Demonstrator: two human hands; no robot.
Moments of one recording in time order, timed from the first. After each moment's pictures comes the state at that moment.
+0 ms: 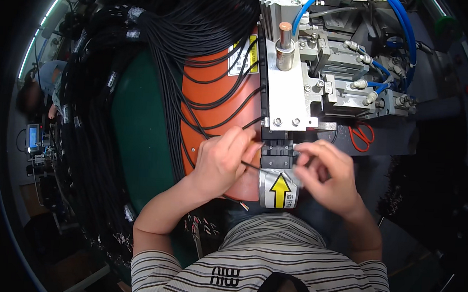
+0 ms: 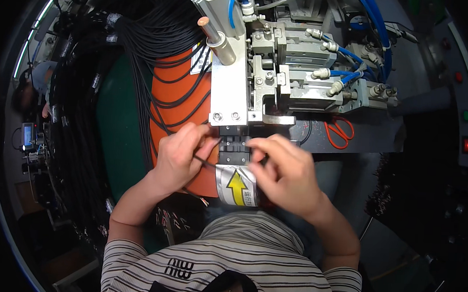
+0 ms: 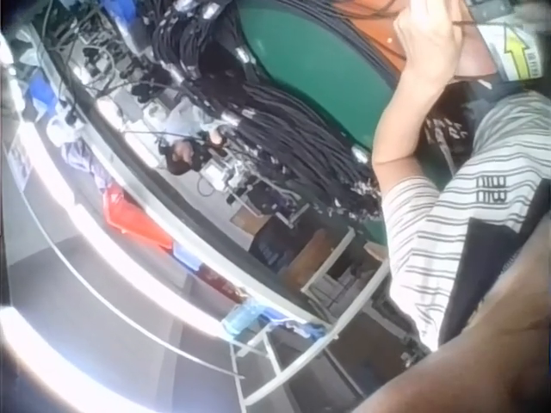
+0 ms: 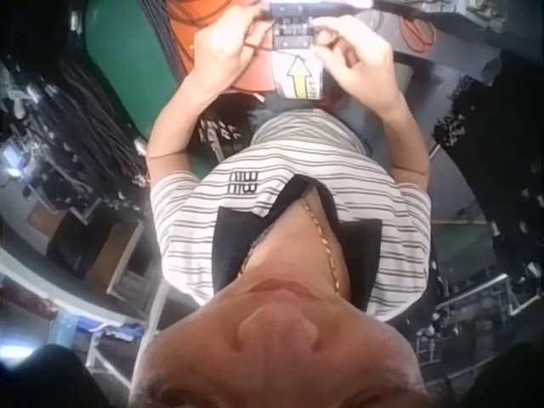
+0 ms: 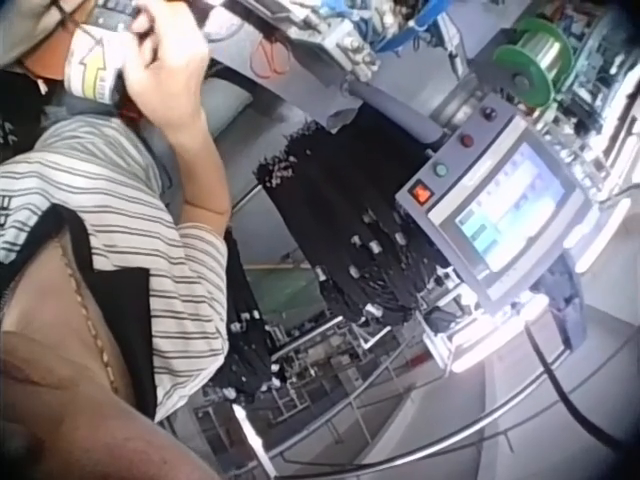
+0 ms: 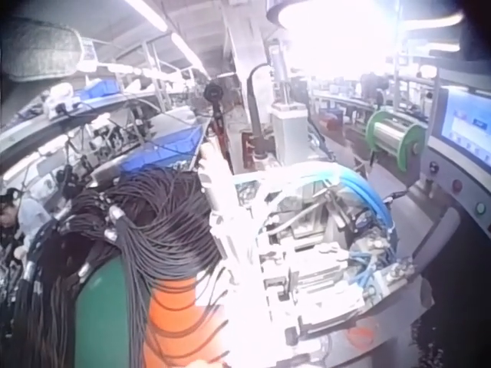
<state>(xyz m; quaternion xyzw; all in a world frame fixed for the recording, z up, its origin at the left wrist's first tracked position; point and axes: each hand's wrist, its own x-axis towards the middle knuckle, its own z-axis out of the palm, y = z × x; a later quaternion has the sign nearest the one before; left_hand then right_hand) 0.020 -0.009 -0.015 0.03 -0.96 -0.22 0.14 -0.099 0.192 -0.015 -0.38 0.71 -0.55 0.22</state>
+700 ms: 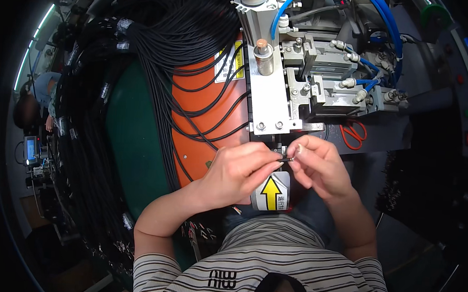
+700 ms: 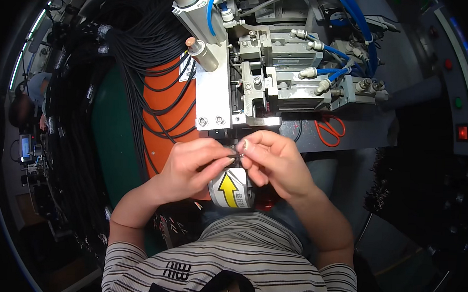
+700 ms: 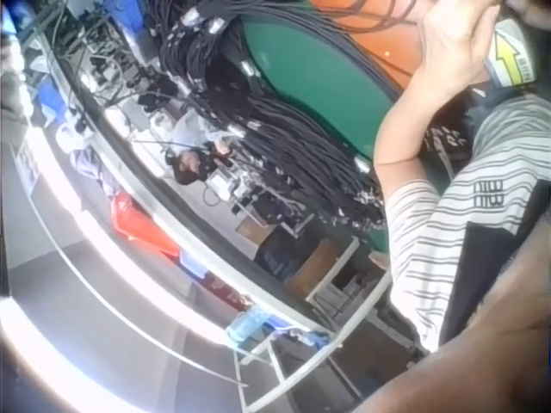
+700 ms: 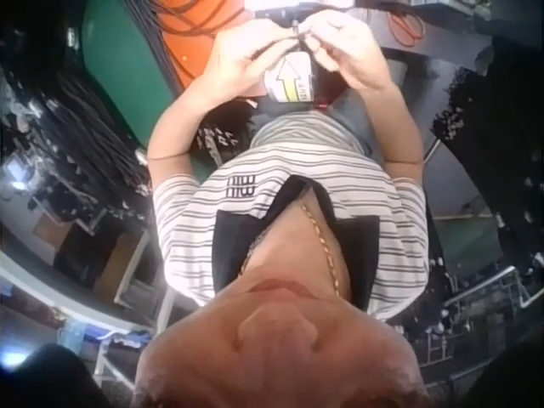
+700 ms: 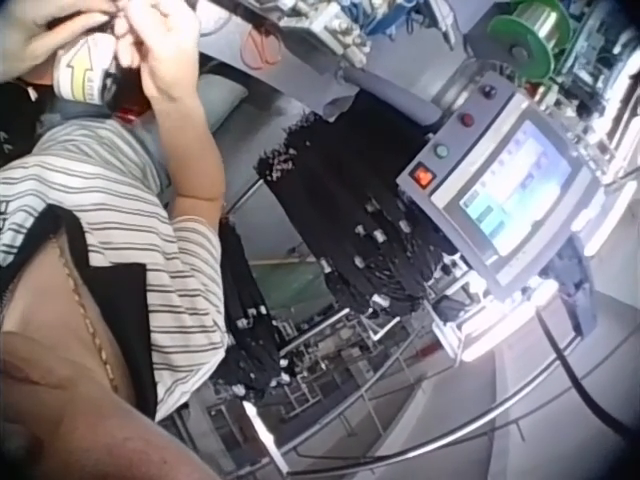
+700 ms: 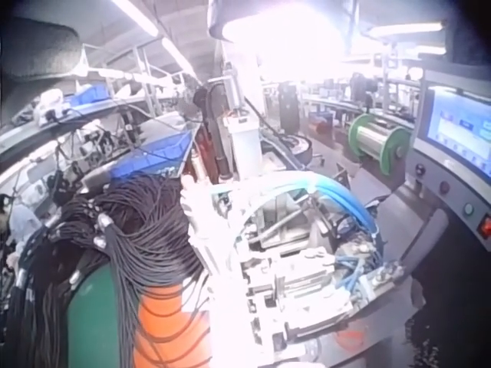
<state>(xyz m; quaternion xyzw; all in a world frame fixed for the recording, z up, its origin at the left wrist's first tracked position) 0.000 0.012 -0.007 -0.06 -0.89 -0.43 0.11 -0.112 0.193 -0.034 -0.04 0.35 -0.75 0.57</state>
